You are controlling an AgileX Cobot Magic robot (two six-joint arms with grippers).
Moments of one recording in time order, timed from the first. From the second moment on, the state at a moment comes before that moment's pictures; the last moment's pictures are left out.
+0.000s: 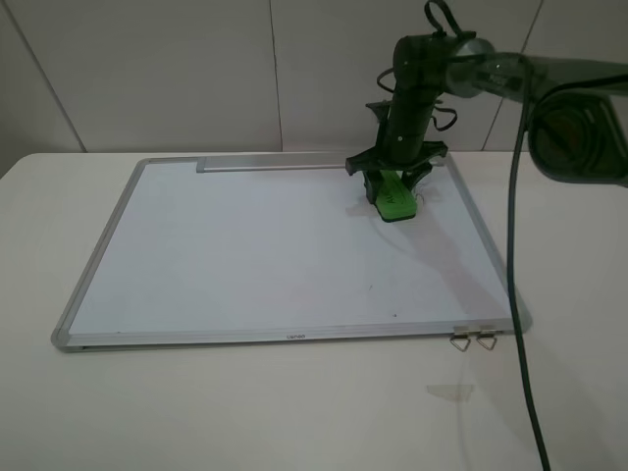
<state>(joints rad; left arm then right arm) 0.00 -0.01 -0.50 -0.14 1.04 -0.04 0.26 2.64 -2.23 -0.03 1.22 0.03</state>
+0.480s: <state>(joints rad) 0.00 -0.01 -0.50 -0.14 1.04 -0.04 0.12 2.64 -2.24 -0.04 1.20 0.05</state>
